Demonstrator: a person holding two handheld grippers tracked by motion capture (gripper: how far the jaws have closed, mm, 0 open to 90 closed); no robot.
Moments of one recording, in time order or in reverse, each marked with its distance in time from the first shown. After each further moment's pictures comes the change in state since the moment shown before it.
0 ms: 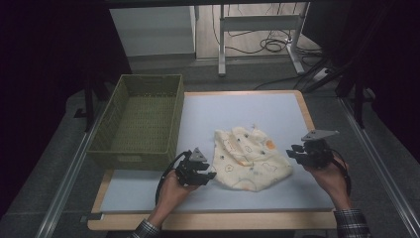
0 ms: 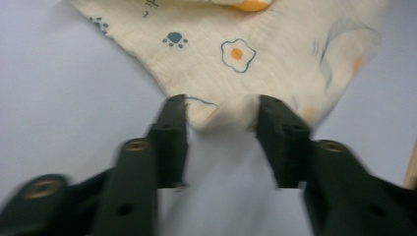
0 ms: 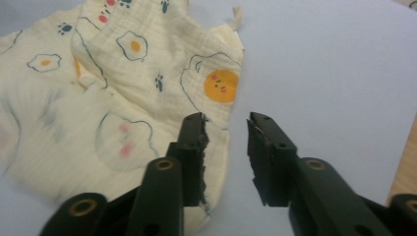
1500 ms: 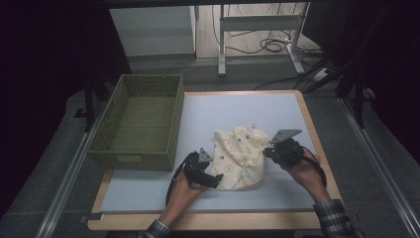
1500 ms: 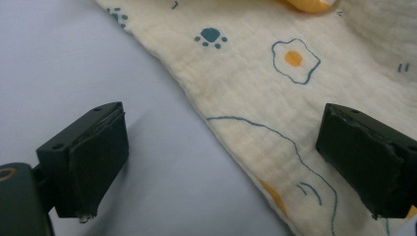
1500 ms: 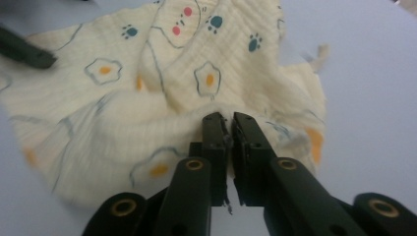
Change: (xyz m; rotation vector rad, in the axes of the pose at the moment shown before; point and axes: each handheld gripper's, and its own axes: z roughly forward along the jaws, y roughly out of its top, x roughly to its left) left arm 0.004 -0.004 0.044 -0.015 0.115 -0.021; right arm 0.056 0.043 0.040 0.070 0.074 -0.216
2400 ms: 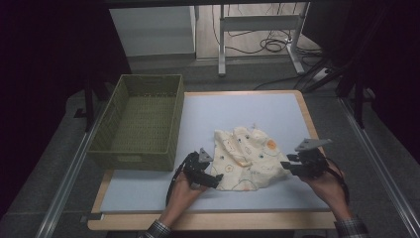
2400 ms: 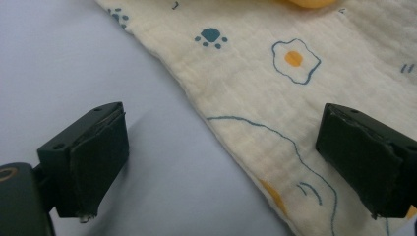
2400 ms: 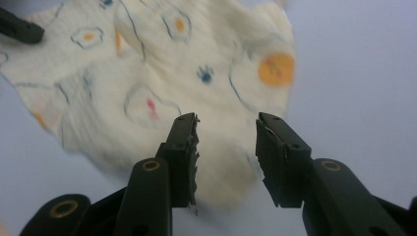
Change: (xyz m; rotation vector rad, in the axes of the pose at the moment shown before) left arm 0.000 0.000 0.000 -0.003 0.001 -0.001; right arm -0.012 -0.059 -0.039 -0.015 -0.019 0.184
